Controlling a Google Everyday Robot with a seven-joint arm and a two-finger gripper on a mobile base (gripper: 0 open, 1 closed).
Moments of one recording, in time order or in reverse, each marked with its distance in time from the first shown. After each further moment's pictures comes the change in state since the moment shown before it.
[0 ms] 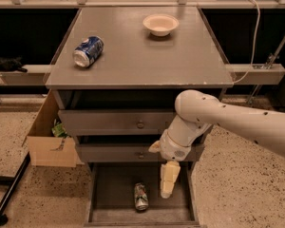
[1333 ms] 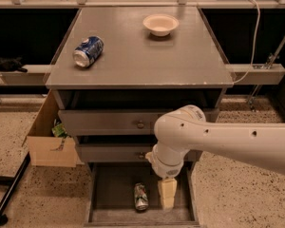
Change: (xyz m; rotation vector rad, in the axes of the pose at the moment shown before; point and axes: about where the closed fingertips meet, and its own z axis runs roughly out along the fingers) arm 0.004 0.016 0.021 0.166 0.295 -0.171
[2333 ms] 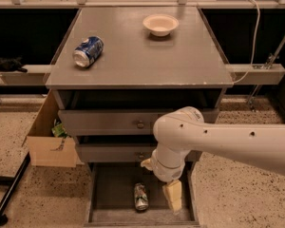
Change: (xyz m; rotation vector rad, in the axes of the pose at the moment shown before) arm -0.001 0.017 0.006 -0.078 -0.004 -0.261
